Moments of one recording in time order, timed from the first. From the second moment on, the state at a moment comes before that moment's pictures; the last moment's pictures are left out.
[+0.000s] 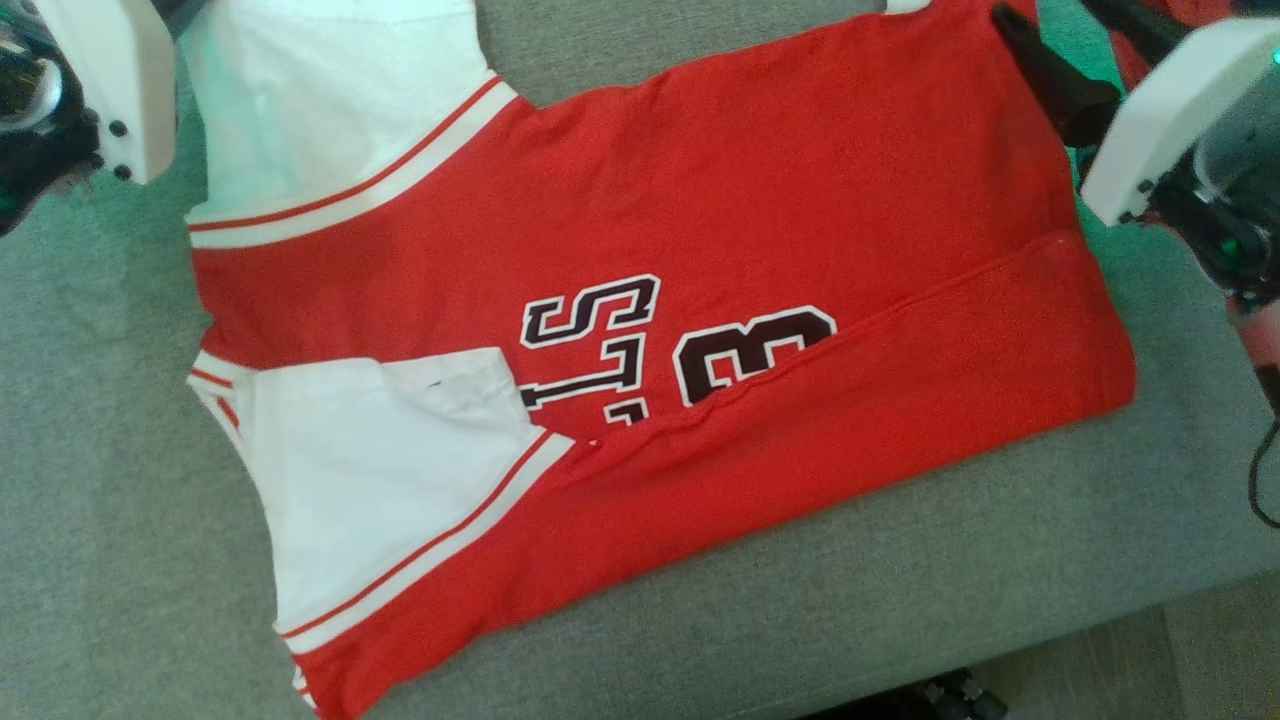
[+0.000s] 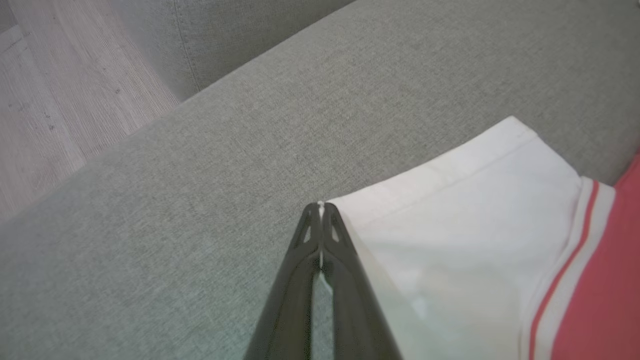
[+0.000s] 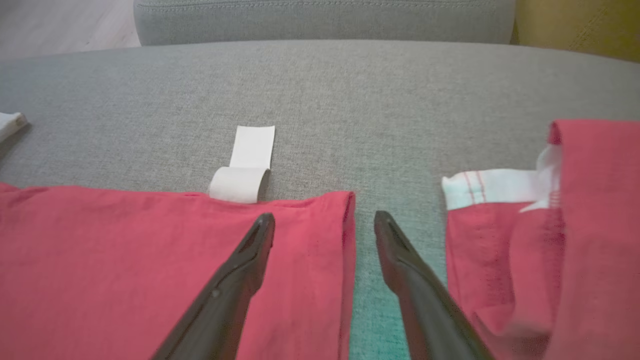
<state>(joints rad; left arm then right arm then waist) -1.13 0.69 -0.74 0.33 -0.85 -0.13 0.79 -0.86 -0.51 0.52 0.41 0.74 0.13 0.37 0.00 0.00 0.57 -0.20</state>
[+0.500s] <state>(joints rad) -1.16 0.69 -0.81 0.33 -0.89 -0.13 0.75 -0.96 -0.50 0.65 0.54 0.84 0.13 0.37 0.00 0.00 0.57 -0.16</state>
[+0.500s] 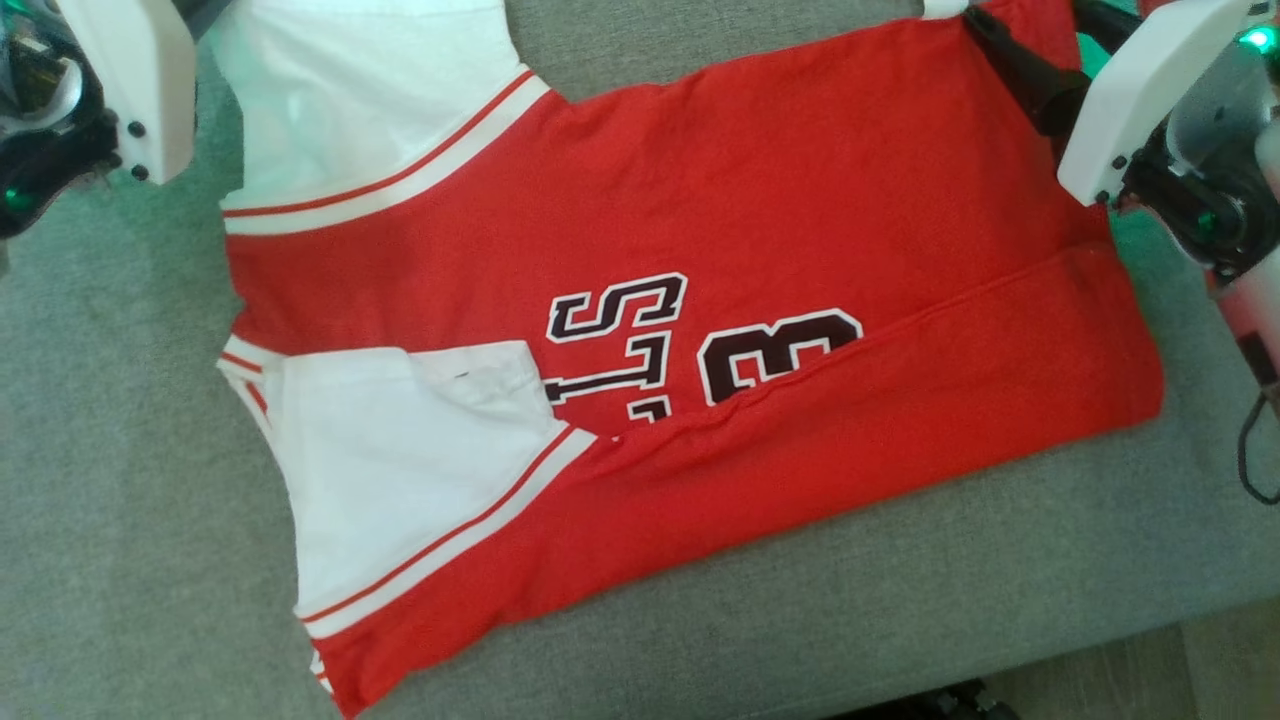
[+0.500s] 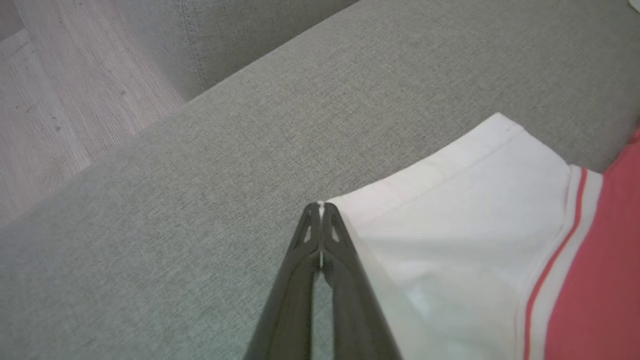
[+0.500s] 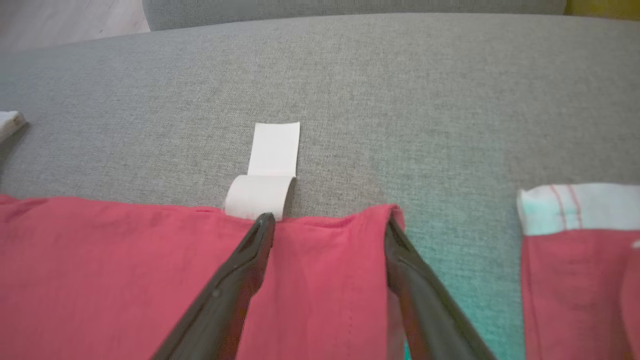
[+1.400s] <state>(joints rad) -1.22 0.70 -0.90 0.37 -0.87 -0.13 0.55 -1.04 -0.53 0.75 0.68 0.93 0.13 0.20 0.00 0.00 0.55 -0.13</state>
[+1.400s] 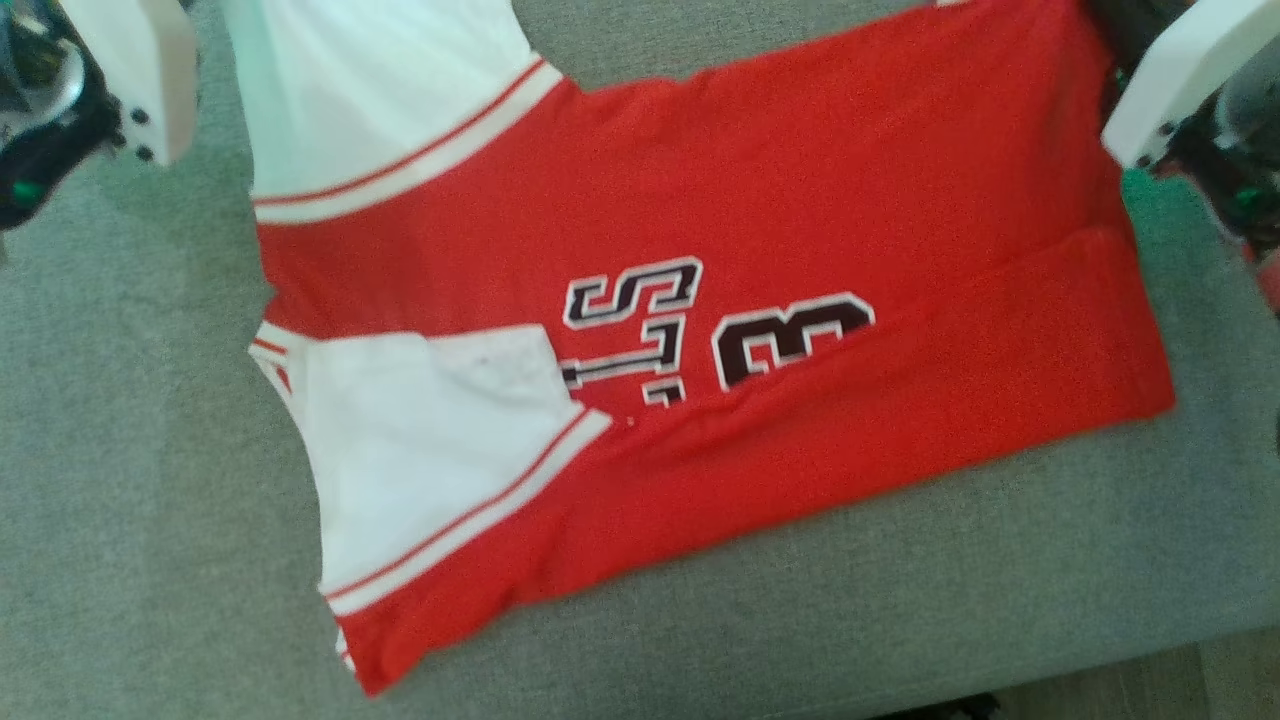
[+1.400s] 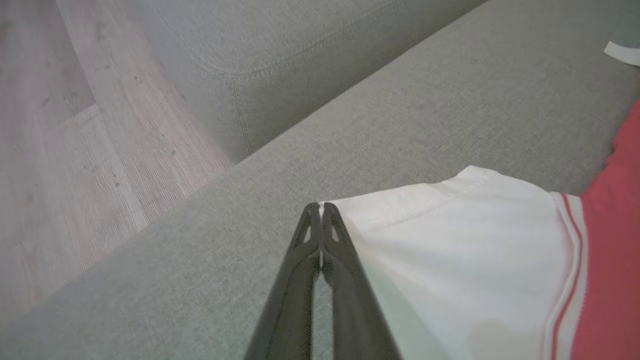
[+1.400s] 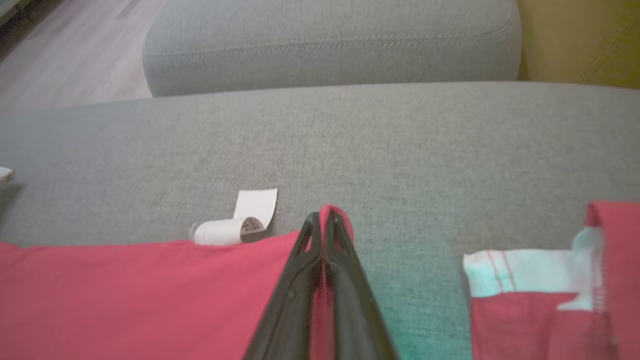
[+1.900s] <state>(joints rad) -1.26 0.70 -0.93 0.40 -0.84 -0.13 0.31 -1.03 -0.64 0.72 0.60 1.07 0.13 0.11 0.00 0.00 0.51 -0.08</state>
